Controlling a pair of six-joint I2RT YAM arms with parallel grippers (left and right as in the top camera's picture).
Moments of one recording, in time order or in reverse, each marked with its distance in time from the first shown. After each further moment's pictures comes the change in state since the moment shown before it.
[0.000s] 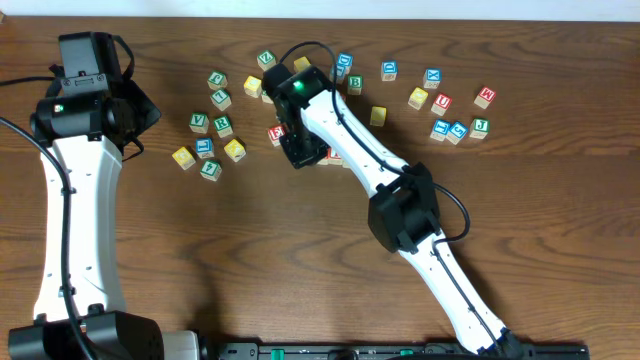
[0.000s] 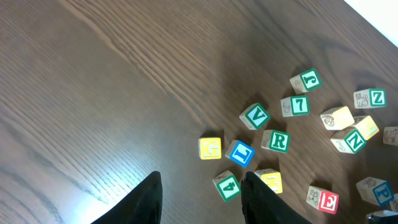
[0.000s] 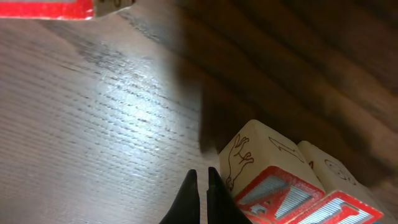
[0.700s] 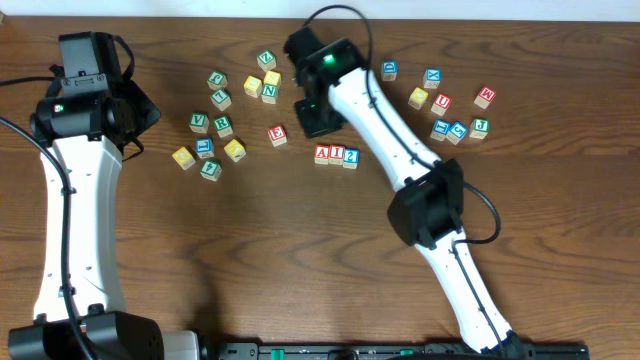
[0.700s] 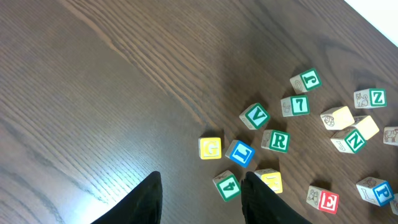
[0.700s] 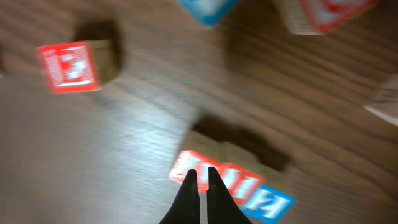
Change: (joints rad) left arm 0.000 0.000 0.000 -0.001 0.000 0.000; right arm -0.092 -0.109 0.006 0.051 0.002 0.035
